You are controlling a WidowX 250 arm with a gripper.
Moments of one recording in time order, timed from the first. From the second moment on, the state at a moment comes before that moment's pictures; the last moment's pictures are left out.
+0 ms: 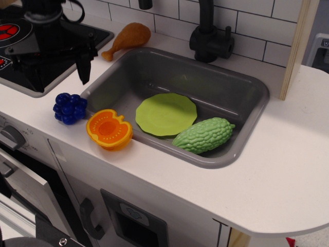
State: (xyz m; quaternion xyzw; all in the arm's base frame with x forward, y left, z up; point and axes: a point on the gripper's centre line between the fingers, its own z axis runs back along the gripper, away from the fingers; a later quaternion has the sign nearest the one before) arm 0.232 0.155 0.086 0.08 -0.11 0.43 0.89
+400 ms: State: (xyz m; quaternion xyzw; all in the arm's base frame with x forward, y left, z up) arm 0.222 0.152 0.062 0.07 -0.12 0.47 0.87
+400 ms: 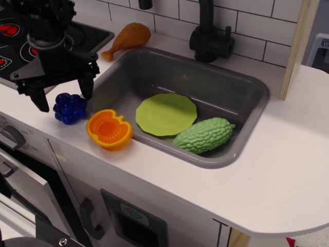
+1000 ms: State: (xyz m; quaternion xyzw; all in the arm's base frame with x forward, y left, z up) arm 0.226 0.144 0.044 0.07 -0.15 0.49 0.86
